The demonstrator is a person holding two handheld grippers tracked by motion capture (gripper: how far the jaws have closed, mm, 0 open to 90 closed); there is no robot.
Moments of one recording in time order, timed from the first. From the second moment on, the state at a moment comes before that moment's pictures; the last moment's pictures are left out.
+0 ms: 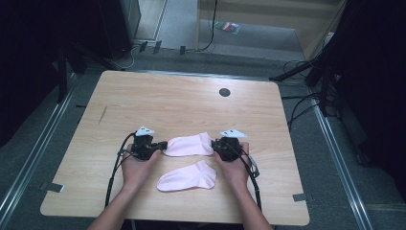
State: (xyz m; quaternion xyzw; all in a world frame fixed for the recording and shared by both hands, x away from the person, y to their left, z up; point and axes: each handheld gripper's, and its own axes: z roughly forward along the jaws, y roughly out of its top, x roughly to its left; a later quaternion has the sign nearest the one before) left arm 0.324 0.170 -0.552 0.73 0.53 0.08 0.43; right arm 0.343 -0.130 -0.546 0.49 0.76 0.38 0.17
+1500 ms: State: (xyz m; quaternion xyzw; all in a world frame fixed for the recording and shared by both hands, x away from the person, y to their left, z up) left arm 0.227 0.185 -0.517 0.73 0.47 0.05 0.49; right arm 0.258 -0.169 -0.504 0.48 0.75 0.44 0.10
